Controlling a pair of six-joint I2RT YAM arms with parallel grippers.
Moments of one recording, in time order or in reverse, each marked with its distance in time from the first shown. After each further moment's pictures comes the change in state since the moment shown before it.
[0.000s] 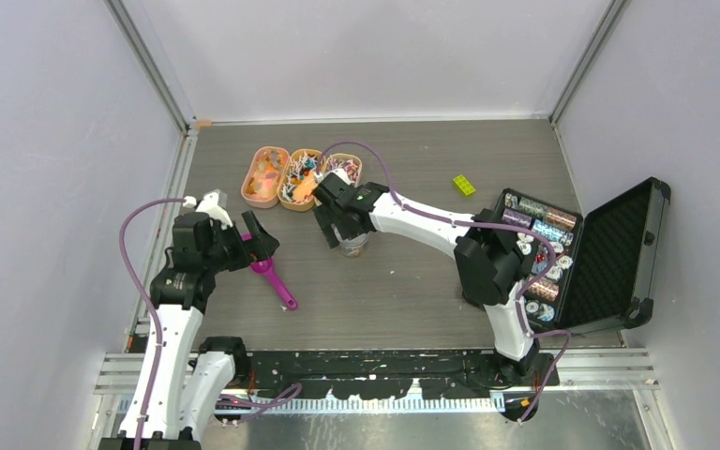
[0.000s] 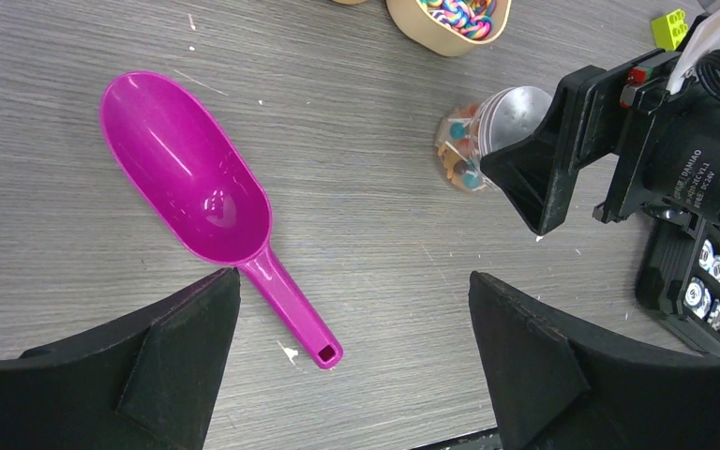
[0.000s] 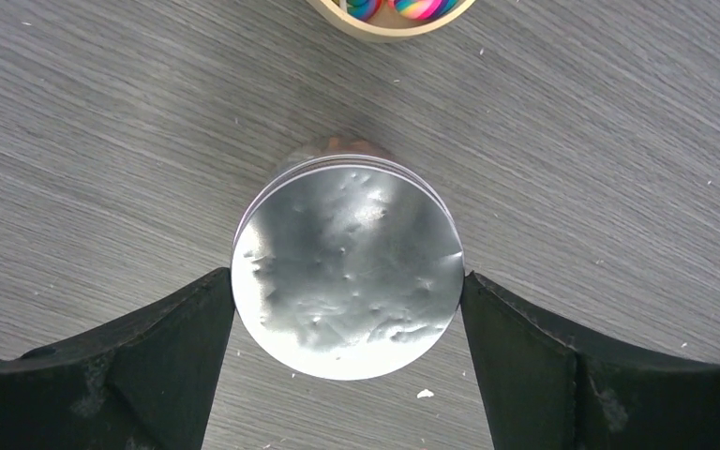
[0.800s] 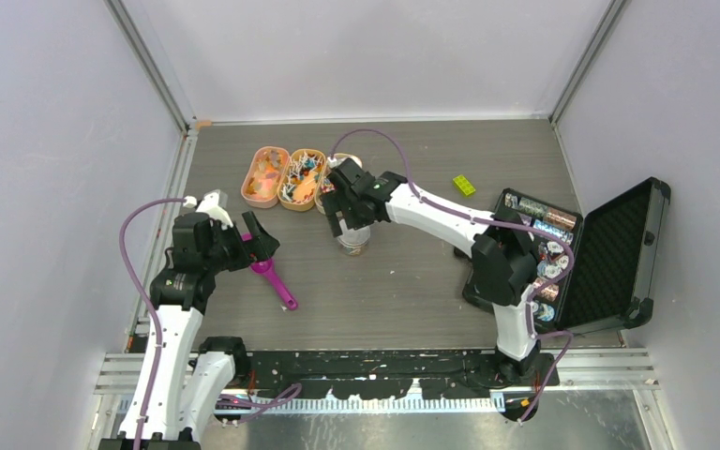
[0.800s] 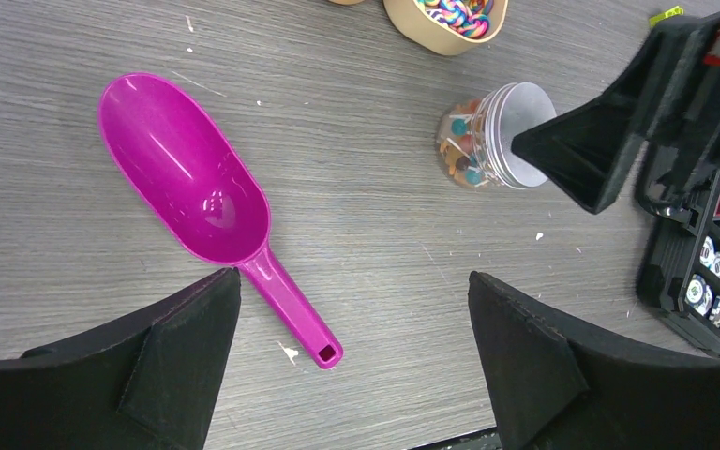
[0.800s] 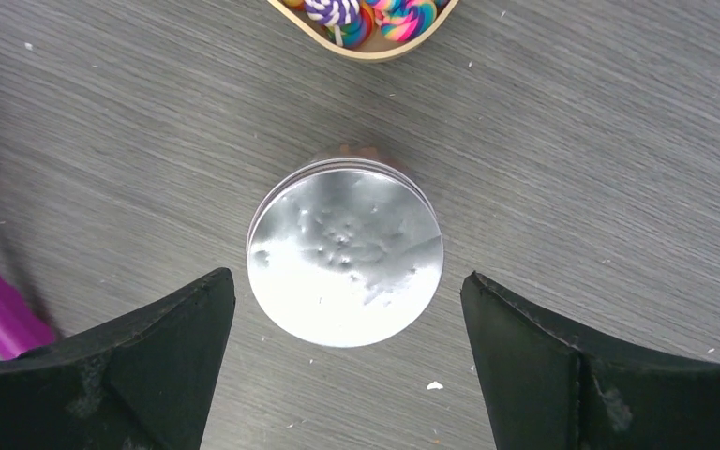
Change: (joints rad) left arm -0.004 -0.005 0.000 0.000 0.001 0.005; right arm -0.065 -0.061 -0.030 0.026 -0.106 0.040
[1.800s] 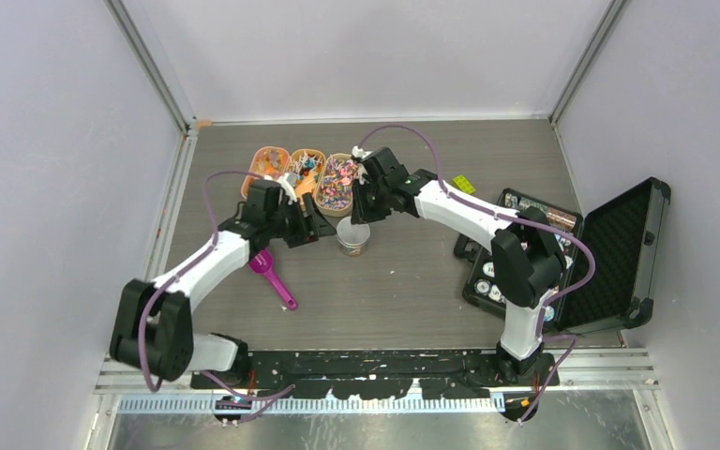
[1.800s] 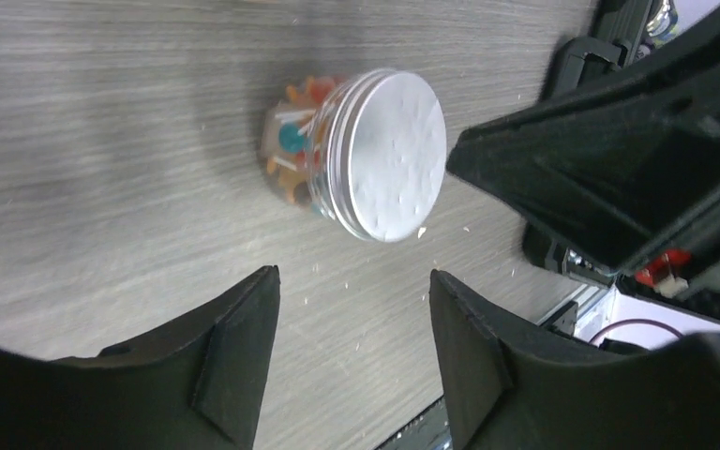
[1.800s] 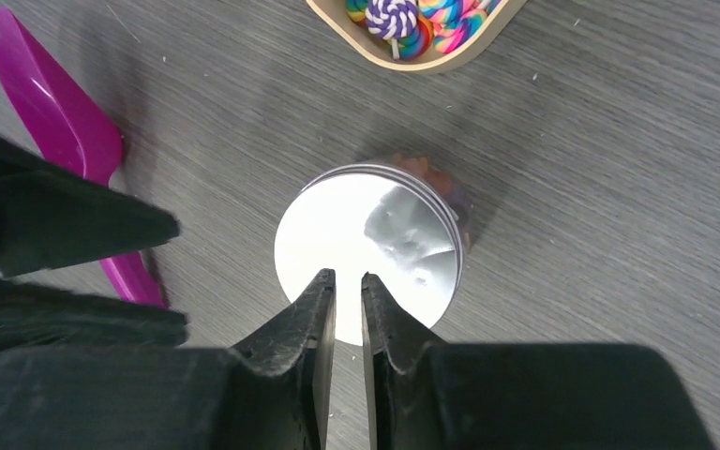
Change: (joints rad) left arm -0.281 0.584 0.051 0.428 0.147 -0.262; right arm -0.154 -0.124 -0.191 0.218 -0.360 0.032
